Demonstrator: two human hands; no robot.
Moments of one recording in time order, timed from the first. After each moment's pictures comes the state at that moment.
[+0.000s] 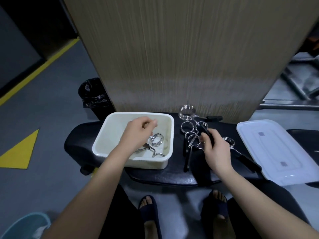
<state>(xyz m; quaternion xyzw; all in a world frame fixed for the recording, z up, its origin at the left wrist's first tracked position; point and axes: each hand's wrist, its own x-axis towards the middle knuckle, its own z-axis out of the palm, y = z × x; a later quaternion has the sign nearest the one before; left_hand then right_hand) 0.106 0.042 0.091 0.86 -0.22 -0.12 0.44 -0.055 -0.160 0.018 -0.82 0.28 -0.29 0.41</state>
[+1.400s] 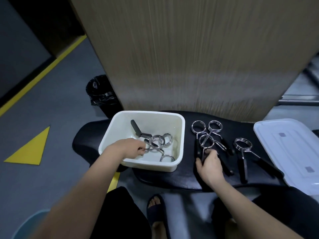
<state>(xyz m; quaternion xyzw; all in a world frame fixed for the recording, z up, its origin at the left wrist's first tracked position) 0.183 0.092 0.021 0.87 -0.37 -0.31 -0.08 -0.024 -0.131 -0.077 -0.84 0.39 -0.07 0.36</state>
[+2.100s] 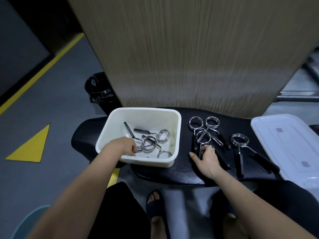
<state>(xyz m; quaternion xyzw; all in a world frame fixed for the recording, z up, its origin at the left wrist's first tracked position) 0.184 0.099 0.011 0.90 -0.27 -0.33 -0.13 -0.026 -0.144 -0.075 -0.84 0.36 0.00 0.40</state>
